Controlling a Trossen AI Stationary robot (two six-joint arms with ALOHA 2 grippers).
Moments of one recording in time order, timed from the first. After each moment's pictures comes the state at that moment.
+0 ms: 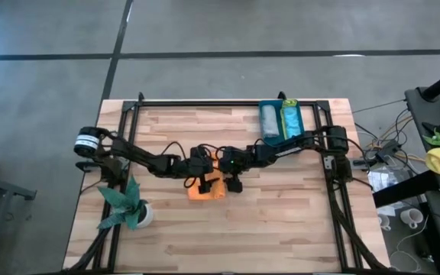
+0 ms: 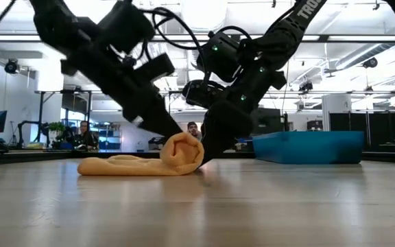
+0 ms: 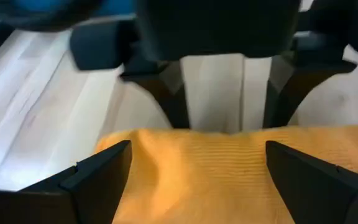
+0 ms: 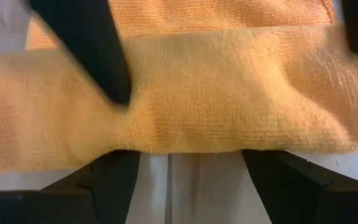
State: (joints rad) left arm -0.06 1.63 0.70 0.30 -0.30 -0.01; right arm -0.05 2.01 1.12 -0.03 -0.11 -0.08
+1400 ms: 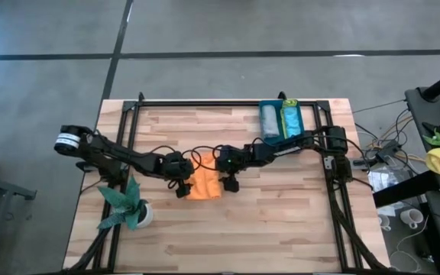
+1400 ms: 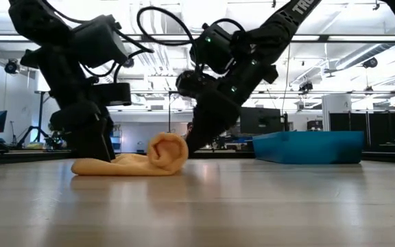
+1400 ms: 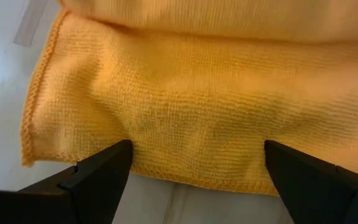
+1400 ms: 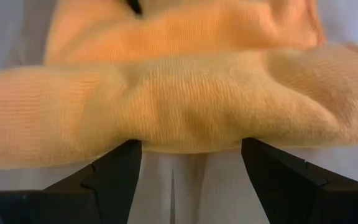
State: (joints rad) left arm -0.09 1.49 0.58 -0.18 -0.18 -0.33; right arm -0.05 2.01 1.20 -0.06 -0.11 -0.06
